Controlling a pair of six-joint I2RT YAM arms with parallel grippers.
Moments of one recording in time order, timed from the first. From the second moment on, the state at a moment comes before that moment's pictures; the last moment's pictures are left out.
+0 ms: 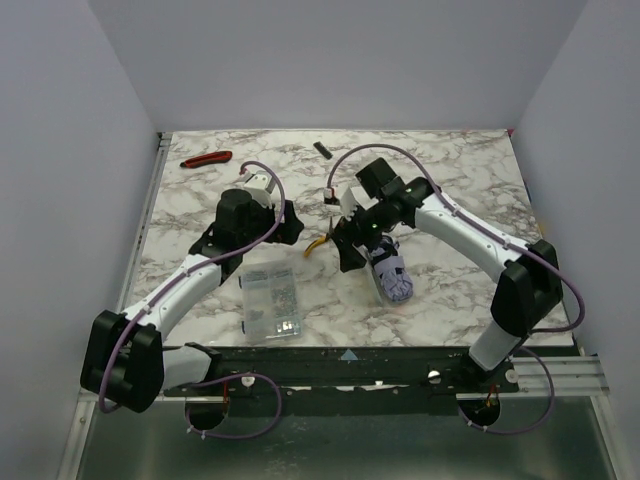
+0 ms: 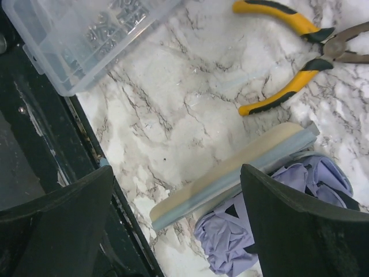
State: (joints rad) left arm -0.37 1.22 0.74 0.04 0.20 -0.26; right arm 0.65 1.70 1.43 -0.86 -0.50 -0.32
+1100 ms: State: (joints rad) left arm -0.37 1.20 0.72 0.04 0.21 -0.25; right arm 0.48 1.59 1.03 -0.56 -0.16 0.06
